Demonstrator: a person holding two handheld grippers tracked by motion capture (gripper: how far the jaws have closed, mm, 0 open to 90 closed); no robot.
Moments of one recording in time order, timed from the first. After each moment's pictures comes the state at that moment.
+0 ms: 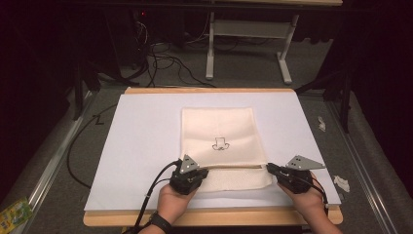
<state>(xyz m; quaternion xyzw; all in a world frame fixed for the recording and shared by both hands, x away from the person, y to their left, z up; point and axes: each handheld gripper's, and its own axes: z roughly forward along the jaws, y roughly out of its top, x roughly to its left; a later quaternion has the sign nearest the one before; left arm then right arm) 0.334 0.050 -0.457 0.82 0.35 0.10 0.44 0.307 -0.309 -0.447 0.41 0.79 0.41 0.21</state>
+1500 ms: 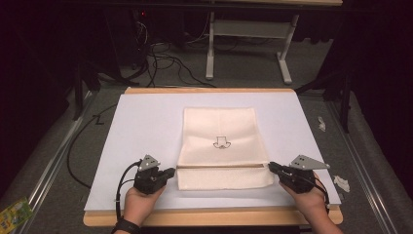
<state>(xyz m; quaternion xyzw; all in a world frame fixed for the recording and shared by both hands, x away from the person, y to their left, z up) 0.339 0.145 -0.460 0.79 0.43 0.09 0.43 0.306 -0.314 -0.445 0.41 0.78 0.42 0.22</state>
